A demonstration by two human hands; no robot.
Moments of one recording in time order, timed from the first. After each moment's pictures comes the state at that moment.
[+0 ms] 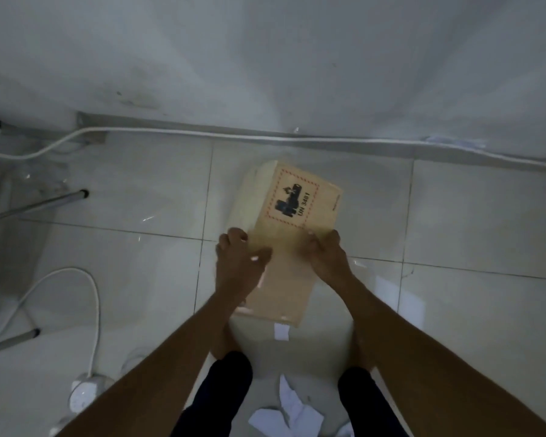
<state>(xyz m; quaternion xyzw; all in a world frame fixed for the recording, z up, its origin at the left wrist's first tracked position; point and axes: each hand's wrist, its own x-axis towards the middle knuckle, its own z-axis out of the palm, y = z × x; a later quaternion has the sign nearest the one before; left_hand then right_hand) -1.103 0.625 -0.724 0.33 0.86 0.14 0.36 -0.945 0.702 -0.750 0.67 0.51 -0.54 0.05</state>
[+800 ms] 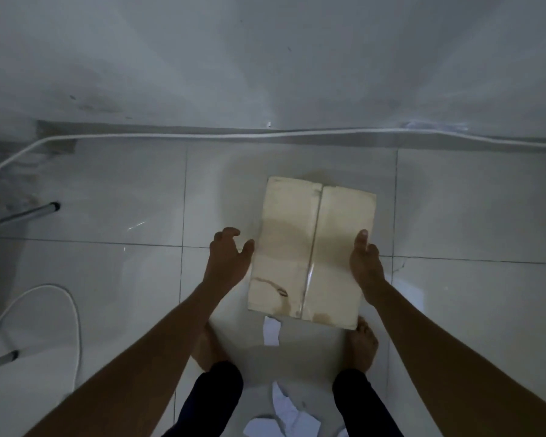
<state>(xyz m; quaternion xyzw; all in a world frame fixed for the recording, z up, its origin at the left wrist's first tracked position) -1.093 0.646 -0.774 0.33 0.84 0.11 0.43 -0.849 0.719 -0.786 0.80 0.31 -0.51 -0.02</state>
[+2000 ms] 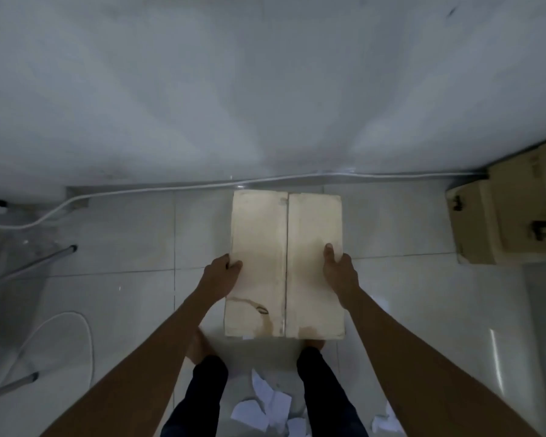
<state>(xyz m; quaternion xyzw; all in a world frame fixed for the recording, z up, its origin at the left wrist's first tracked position) -1.032 0.655 -0.544 0.32 0.78 0.06 0.54 -0.795 0.710 -0.550 0.81 0.34 -0.49 -0.02</state>
